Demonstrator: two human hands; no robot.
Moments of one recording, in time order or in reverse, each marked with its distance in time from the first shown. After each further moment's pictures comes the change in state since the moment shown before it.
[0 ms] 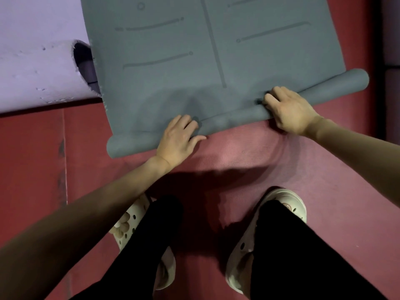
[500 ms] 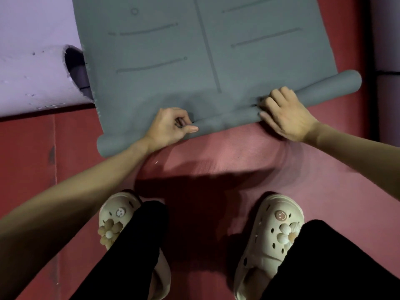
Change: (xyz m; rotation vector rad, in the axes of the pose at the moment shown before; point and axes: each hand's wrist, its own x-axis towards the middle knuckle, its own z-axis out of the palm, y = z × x) left_hand 0.049 -0.027 -0.012 -0.423 -0.237 -0.255; right_hand -0.003 0.006 -0.004 -0.125 0.079 -0.091
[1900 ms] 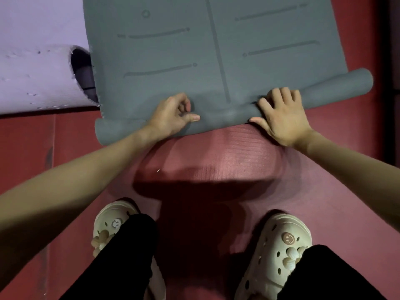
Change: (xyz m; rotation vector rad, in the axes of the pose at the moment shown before) left_hand 0.039 -0.006 -0.015 -0.023 0.052 -0.178; right_hand 0.038 -0.010 0.017 -0.189 0.083 0.127
